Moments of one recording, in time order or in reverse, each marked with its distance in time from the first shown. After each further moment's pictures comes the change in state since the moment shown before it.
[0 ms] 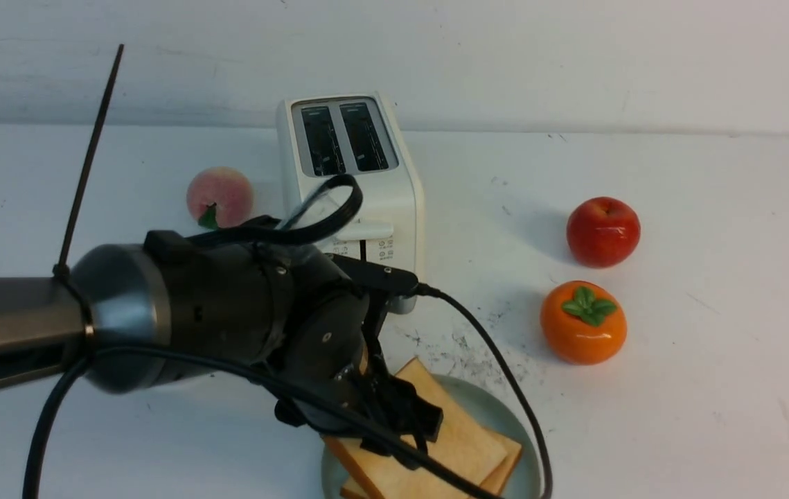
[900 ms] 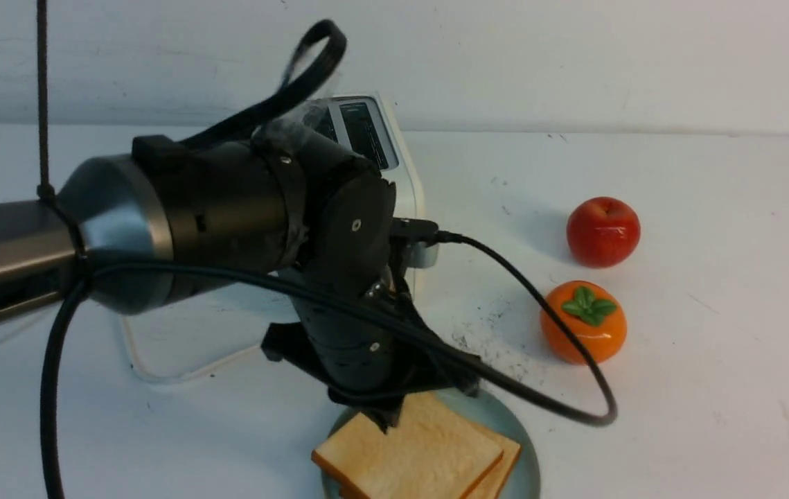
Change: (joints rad) right arm 0.000 0.000 0.000 0.000 0.000 0.000; left arm 0.000 0.011 -0.223 -0.263 0.270 0.079
